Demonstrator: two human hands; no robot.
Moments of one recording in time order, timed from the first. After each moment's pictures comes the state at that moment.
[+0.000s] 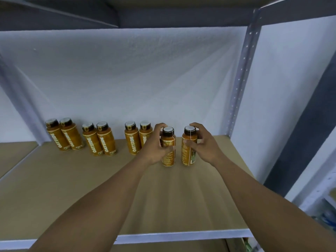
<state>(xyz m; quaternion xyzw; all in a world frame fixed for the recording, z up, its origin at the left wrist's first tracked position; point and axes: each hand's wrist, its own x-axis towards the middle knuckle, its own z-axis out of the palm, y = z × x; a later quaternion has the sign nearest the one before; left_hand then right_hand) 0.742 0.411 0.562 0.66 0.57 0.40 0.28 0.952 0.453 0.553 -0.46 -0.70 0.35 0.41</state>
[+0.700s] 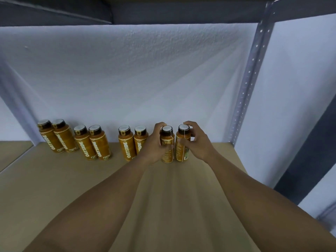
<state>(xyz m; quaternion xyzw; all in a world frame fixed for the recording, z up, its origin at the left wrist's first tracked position) 0.750 0.468 0.554 0.64 0.60 0.40 0.24 0.940 0.520 0.551 -0.43 -0.72 0.36 0.40</state>
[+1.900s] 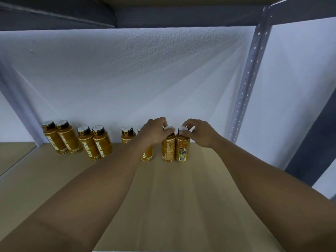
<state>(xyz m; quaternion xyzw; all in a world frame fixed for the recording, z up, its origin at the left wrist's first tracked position) 0.739 0.485 0.613 0.68 0.70 0.21 0.09 0.947 0.541 0.590 -0.45 -0.82 0.23 0.27</state>
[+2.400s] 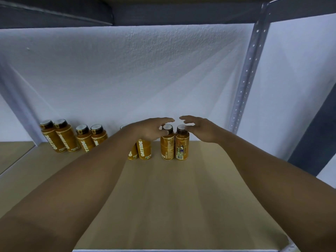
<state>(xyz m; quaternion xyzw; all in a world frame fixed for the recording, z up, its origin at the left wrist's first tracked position) 0.728 0.481 0.638 0.75 0.62 0.09 0.21 0.957 0.541 0.607 -0.45 -0.83 0.28 0.19</state>
